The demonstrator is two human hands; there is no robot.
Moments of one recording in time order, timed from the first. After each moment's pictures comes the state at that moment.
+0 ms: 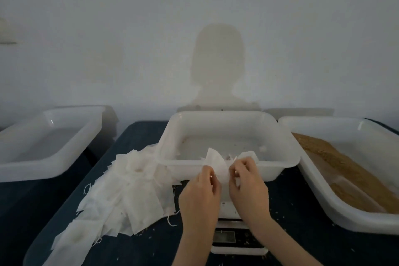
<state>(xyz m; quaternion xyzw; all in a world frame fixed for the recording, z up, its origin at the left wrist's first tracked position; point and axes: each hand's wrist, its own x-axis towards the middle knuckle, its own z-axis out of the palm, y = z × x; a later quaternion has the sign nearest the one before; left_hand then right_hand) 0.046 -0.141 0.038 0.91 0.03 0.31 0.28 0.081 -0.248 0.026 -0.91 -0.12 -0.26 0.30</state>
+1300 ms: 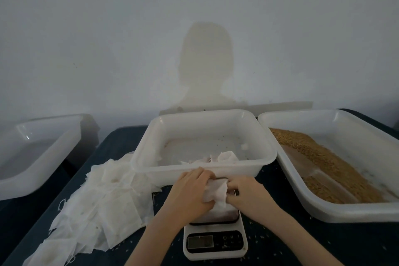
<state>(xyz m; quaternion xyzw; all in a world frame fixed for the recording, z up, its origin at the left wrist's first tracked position) 0.101 -0.136 0.018 0.95 -0.24 0.15 0.12 0.093 -0.317 0.034 -0.93 -0.21 0.00 0.31</state>
